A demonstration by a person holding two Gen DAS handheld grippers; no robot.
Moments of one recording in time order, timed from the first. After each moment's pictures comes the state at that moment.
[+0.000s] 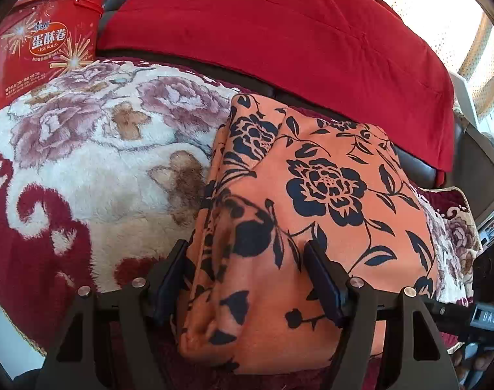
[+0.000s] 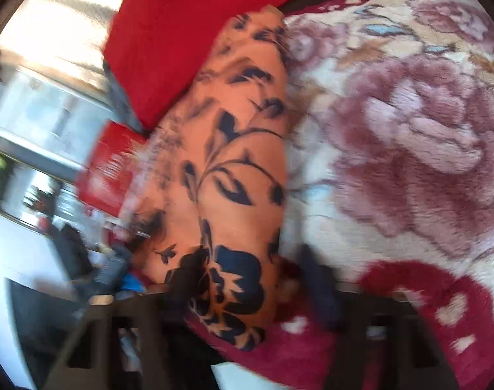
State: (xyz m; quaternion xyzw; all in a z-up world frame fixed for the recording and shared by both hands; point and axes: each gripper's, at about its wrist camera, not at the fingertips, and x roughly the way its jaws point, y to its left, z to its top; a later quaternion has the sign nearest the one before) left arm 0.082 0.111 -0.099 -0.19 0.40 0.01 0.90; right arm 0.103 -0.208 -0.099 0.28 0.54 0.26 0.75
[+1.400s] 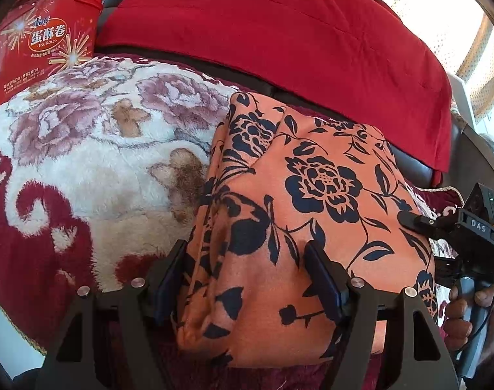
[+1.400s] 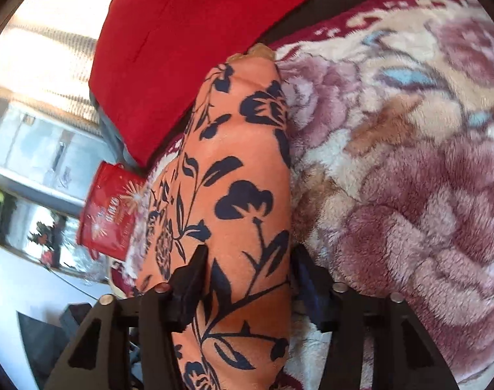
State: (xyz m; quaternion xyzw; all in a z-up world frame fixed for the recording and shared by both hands) left arm 0.080 0.113 -0.099 -0.19 0.41 0.00 0.89; right arm 0.179 -0.205 -0.083 0.32 0.52 0.24 0.75
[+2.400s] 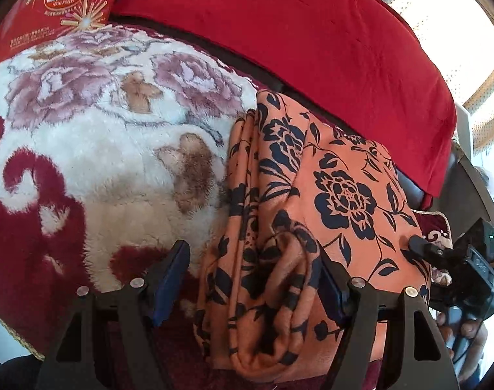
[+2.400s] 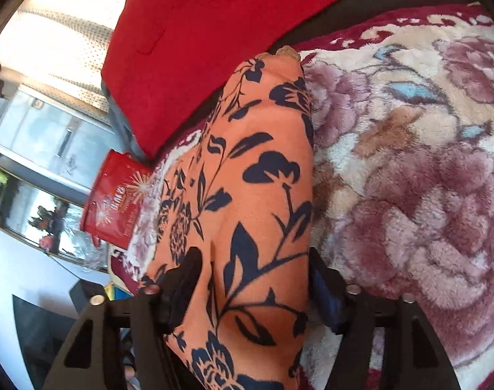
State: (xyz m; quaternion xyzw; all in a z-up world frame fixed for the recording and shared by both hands) left arm 0.084 0.136 -0.109 -0.28 0.42 -0.01 0.87; right arm 0.176 -0.215 -0.063 0.29 0.52 0.27 0.76
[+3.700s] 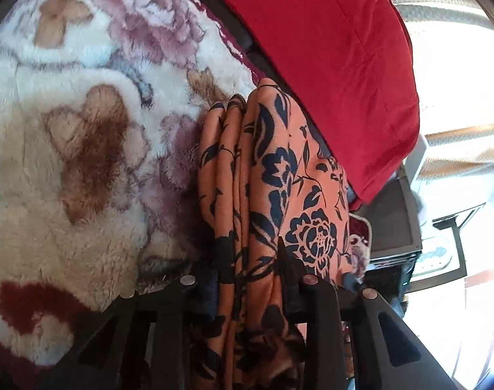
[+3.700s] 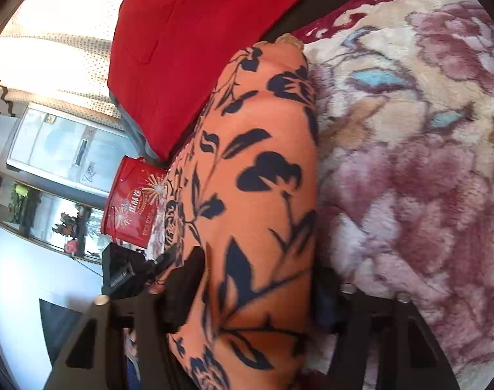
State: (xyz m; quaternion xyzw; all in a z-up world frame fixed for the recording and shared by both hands) left arm 0.143 0.134 -0.135 -0.44 0.46 -0.16 0.76; right arm 0.181 -0.261 -0.068 0.33 0.52 0.30 0.73
